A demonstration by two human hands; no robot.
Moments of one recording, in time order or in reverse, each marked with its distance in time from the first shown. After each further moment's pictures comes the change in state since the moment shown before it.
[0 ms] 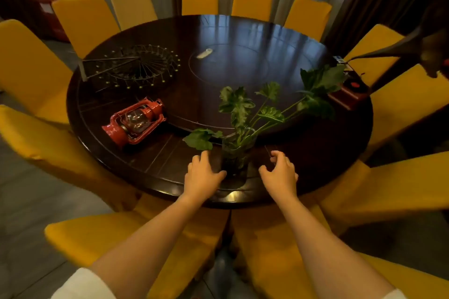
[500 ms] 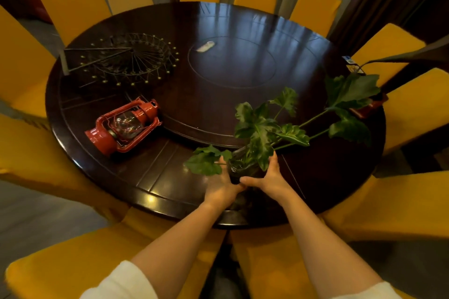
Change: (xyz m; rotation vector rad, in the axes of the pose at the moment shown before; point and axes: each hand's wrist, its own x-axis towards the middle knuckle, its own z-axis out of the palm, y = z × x) left_hand 0.083 -0.012 0.068 -0.138 -0.233 -0.050; right_hand 0.086 0.008 0.063 0.294 -0.493 0.195
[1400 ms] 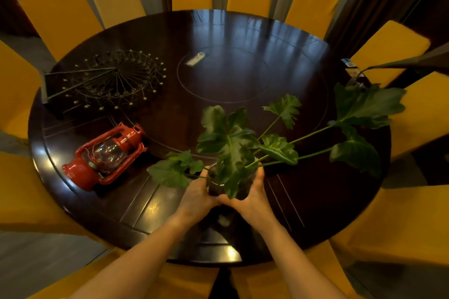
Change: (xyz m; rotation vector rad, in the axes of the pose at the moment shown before) left_hand 0.040 0.017 -0.055 -0.256 0.022 0.221; right_hand 0.024 -0.022 0.014 0.084 0.074 -0.144
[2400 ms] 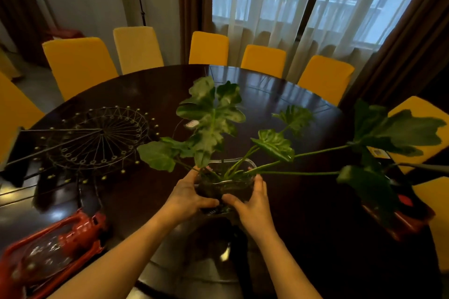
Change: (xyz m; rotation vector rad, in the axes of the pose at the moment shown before) left_hand 0.272 0.083 -0.073 -0.192 0.114 0.016; right_hand 0.269 -0.124 -0.079 -0.032 0.080 -0.231
